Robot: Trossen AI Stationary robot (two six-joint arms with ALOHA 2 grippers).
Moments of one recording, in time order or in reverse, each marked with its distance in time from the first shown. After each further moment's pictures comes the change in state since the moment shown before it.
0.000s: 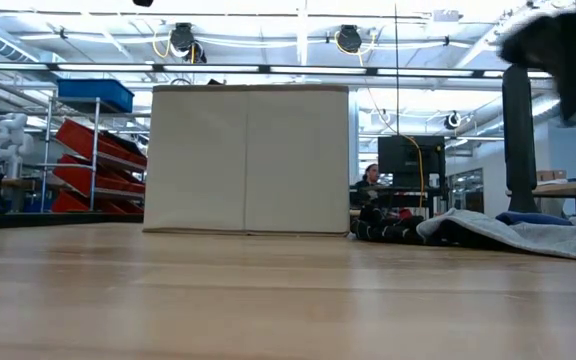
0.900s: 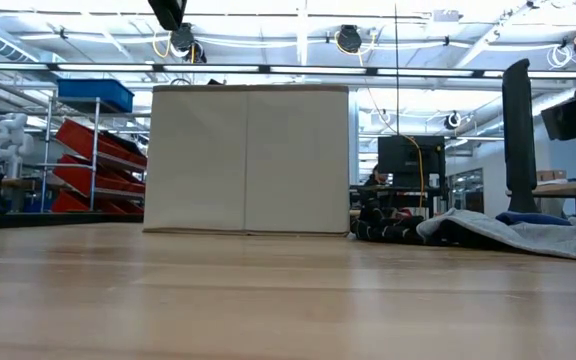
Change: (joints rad) left arm -0.010 0.260 -0.066 0.457 -0.106 0.173; right arm -0.006 -0.008 -0.314 -0.144 -0.020 0.522
